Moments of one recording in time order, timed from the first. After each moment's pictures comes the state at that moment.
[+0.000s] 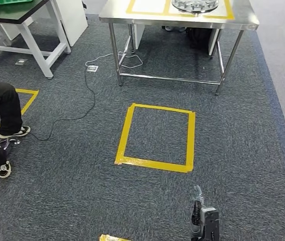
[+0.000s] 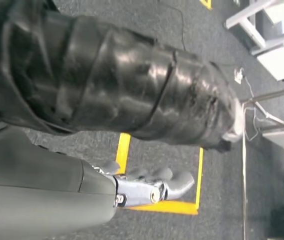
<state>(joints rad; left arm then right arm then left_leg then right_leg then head) 0.00 0.03 -0.70 -0.09 0.92 -0.11 -0.61 0.10 0.26 -0.08 -0.95 0.03 0.02 -0.70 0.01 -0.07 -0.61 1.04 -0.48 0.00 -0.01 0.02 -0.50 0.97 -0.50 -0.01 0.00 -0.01</state>
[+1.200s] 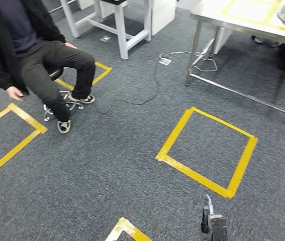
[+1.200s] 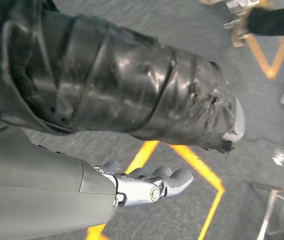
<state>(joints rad) 0.00 0.03 -0.73 -0.08 1.04 -0.13 -0.63 0.15 0.20 -0.17 -0.93 0.11 -0.04 -0.70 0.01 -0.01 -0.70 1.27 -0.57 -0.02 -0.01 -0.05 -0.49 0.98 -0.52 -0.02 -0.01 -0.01</state>
